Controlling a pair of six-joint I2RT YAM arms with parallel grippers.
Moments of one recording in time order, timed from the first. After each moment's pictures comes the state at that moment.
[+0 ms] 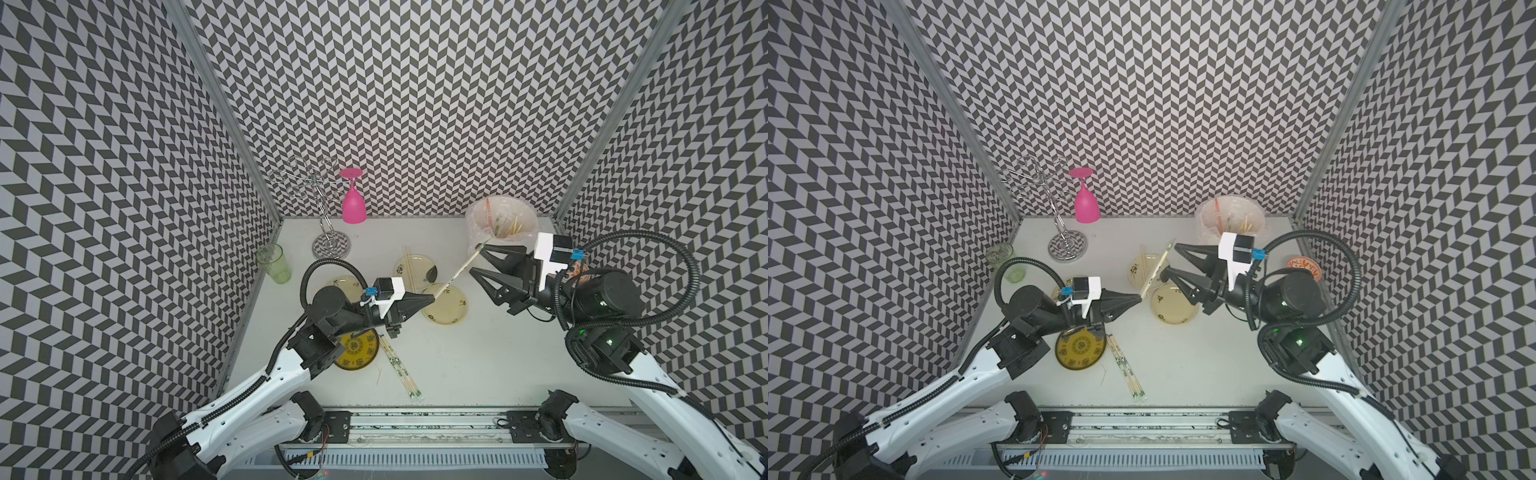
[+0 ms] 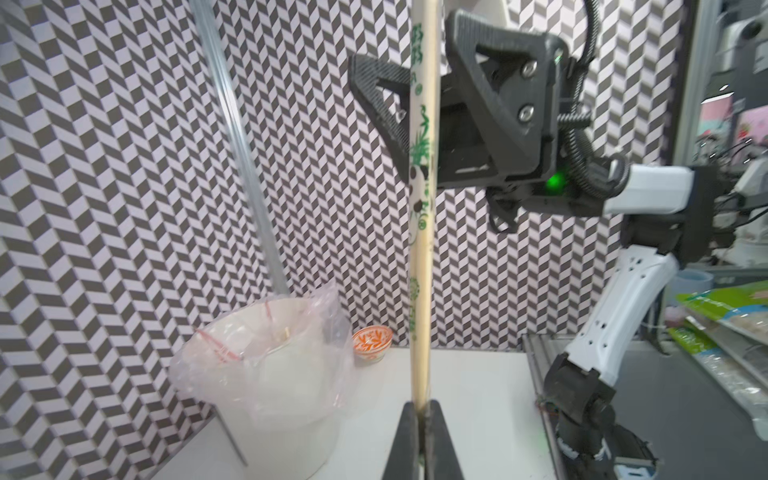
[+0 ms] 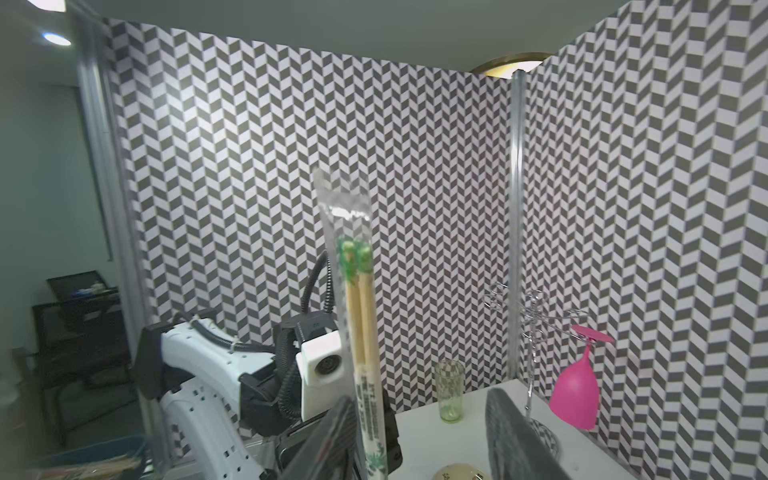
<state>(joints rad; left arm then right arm) -0.77 0.92 0.71 0.44 0.64 -0.02 0.64 0.85 1.01 0.23 -0.60 0.20</state>
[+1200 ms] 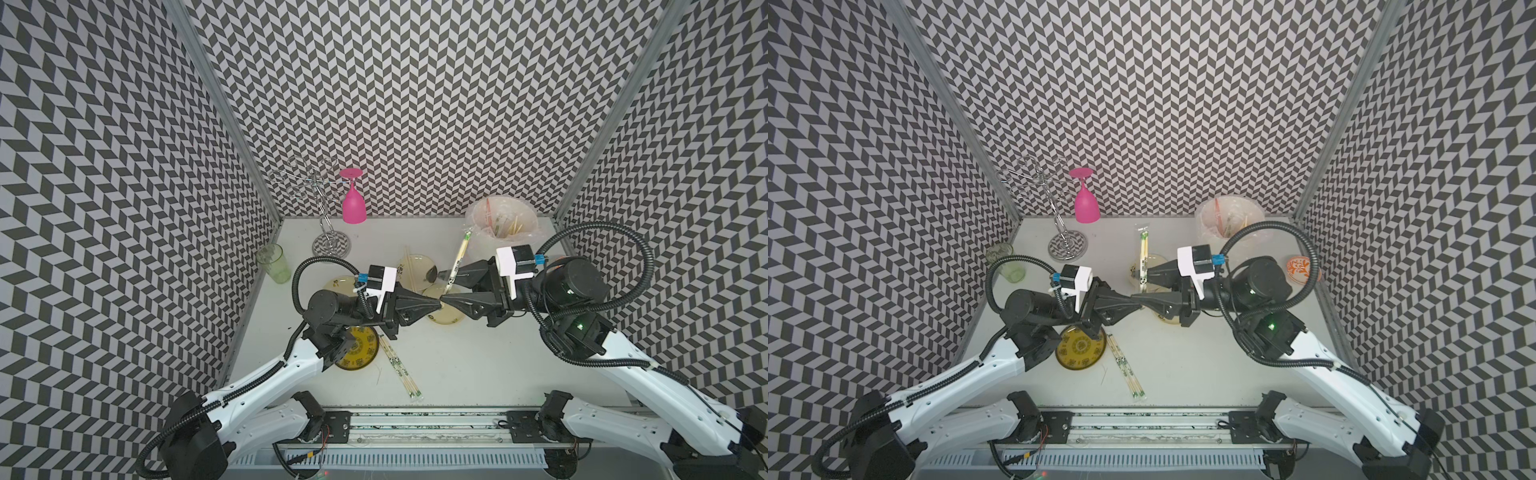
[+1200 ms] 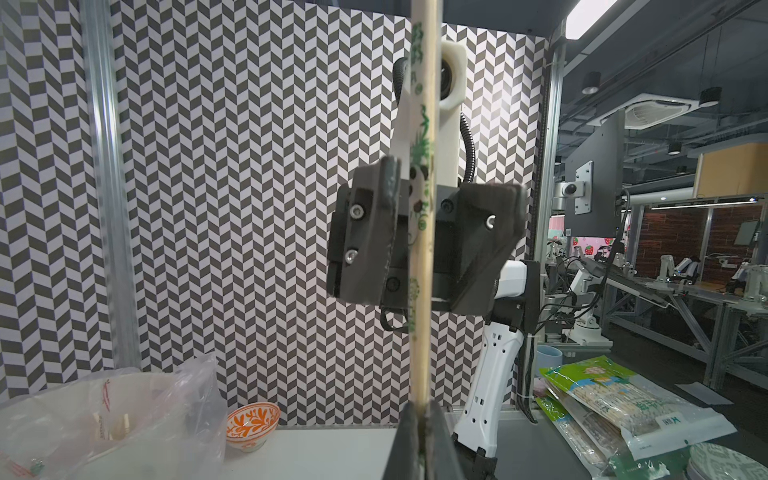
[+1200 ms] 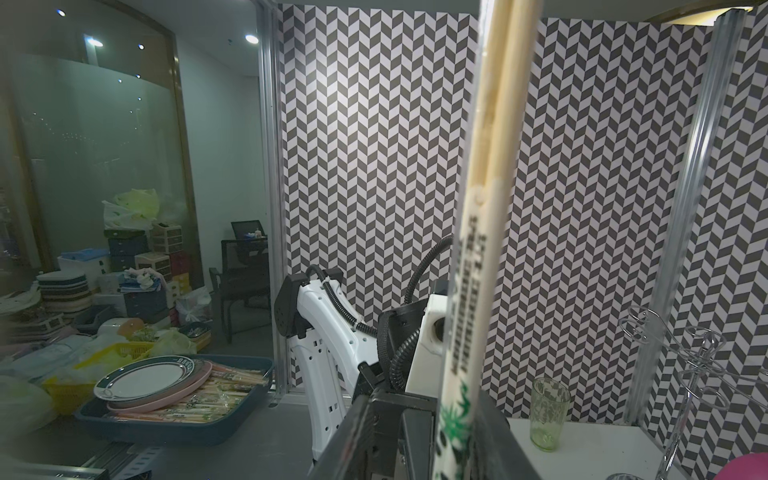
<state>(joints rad) -0.77 1.03 0.72 0.85 0.83 -0.44 0.80 1.00 1.08 0.29 -0.77 0.16</state>
